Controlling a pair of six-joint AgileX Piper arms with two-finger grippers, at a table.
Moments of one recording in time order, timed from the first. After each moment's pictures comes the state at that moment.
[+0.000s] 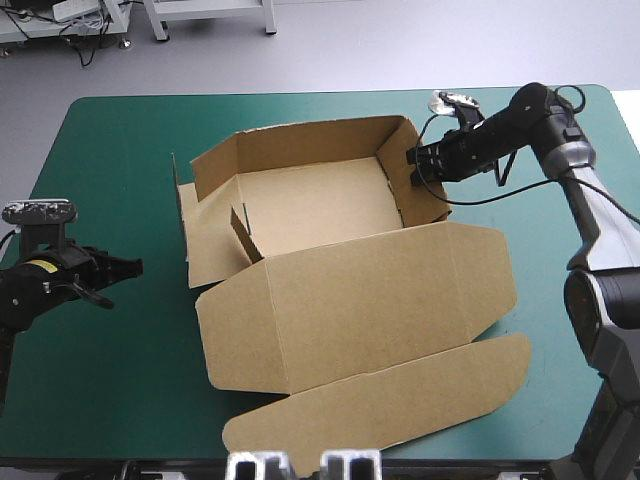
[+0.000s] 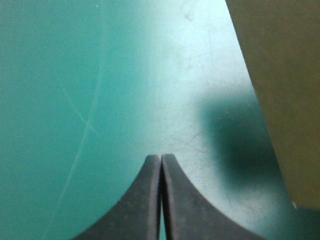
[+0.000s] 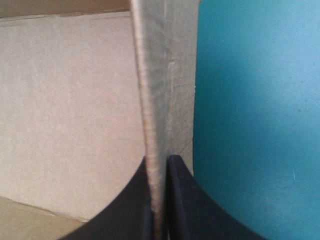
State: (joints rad) left arm 0.16 0.94 -0.91 -0.18 0.84 0.20; right arm 0.09 1.91 -1.80 0.62 1.21 -0.33
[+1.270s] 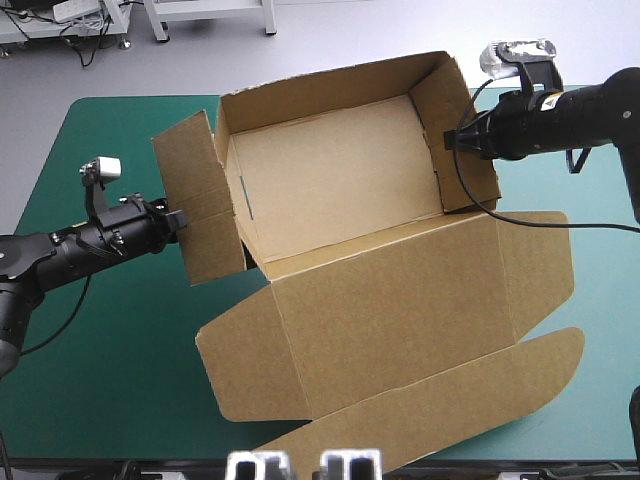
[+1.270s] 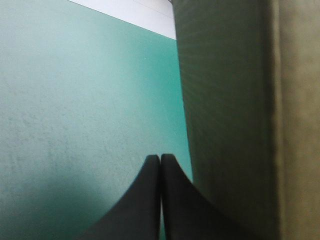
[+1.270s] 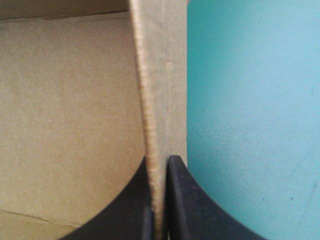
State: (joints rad) left arm 0.17 1.11 -0.91 -1.34 1.02 0.77; right arm 0.09 1.48 -1.80 0.46 1.22 -0.25
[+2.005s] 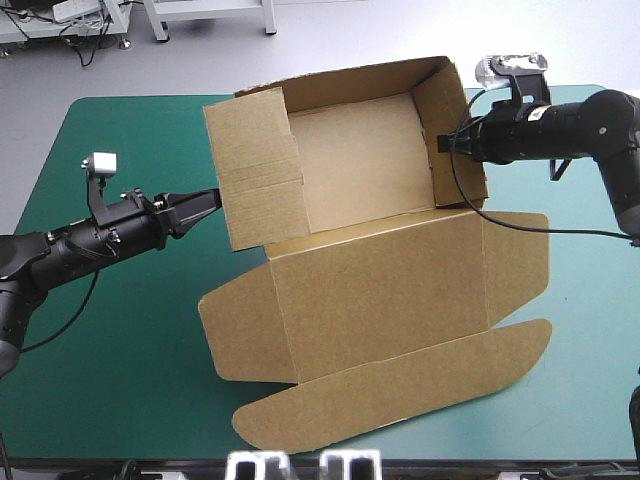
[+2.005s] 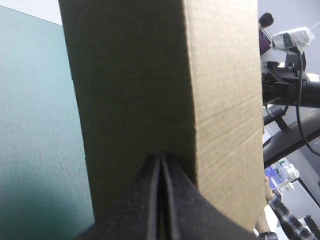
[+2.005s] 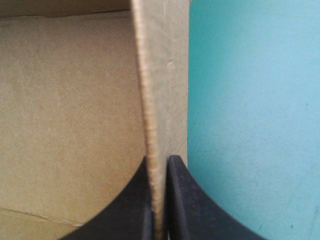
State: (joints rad) left arm 0.17 1.11 -0.91 -1.47 1.10 0.83; right arm 0.09 1.48 -1.63 0.50 1.01 -0.31
